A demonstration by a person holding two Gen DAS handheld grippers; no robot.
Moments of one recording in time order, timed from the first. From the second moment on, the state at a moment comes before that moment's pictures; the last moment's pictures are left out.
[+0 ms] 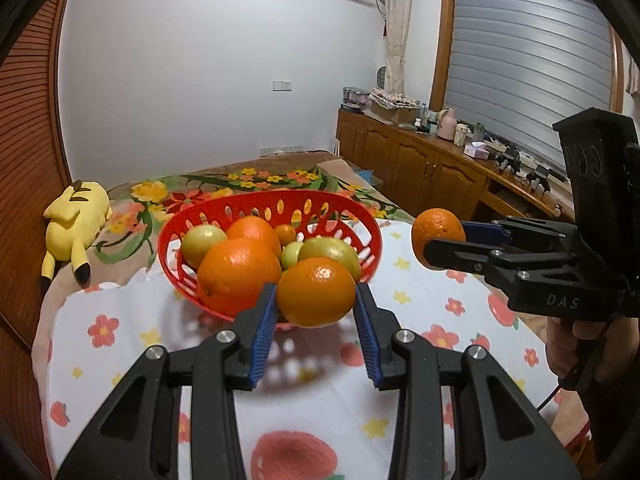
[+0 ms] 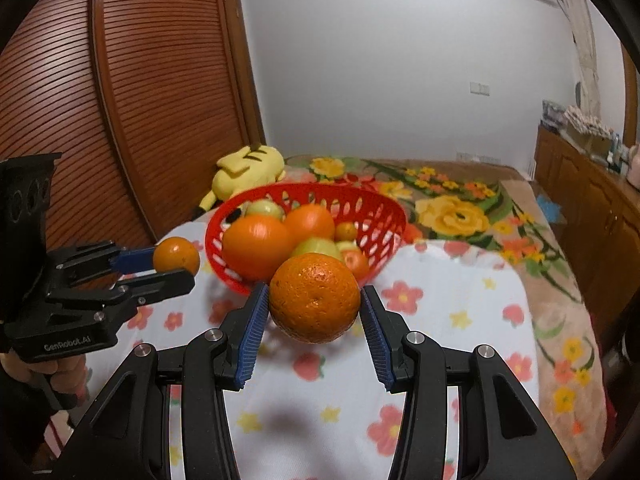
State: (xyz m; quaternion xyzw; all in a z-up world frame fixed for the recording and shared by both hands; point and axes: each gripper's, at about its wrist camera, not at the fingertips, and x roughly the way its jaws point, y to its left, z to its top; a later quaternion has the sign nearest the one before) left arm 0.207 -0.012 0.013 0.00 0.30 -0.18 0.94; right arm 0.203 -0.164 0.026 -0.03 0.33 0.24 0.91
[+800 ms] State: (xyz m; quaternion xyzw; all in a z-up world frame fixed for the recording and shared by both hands) left arm 0.286 0.000 0.015 -0.02 0.31 -0.16 0.94; right arm 0.326 -0.142 0.003 -0.07 0.37 0.25 0.89
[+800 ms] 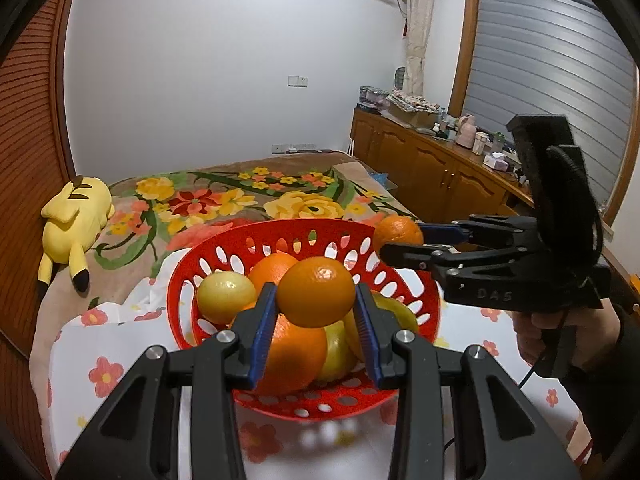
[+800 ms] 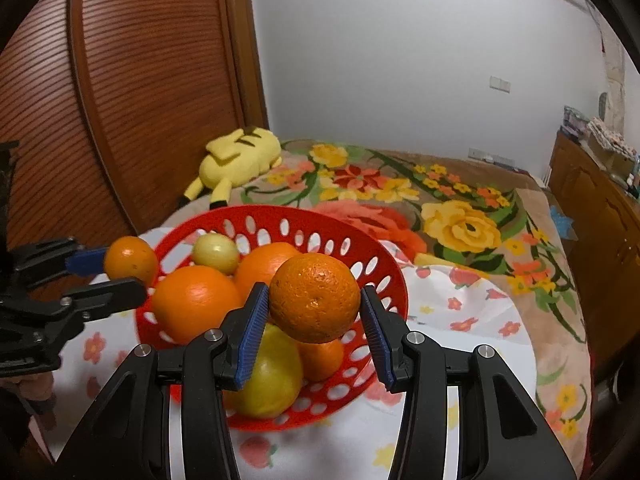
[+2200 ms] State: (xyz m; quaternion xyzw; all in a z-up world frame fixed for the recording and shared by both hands) left arm 0.338 -0.021 0.000 0.01 0.35 -0.14 0.93; right arm 0.321 -0.161 0.007 -0.05 0.36 0.25 0.90
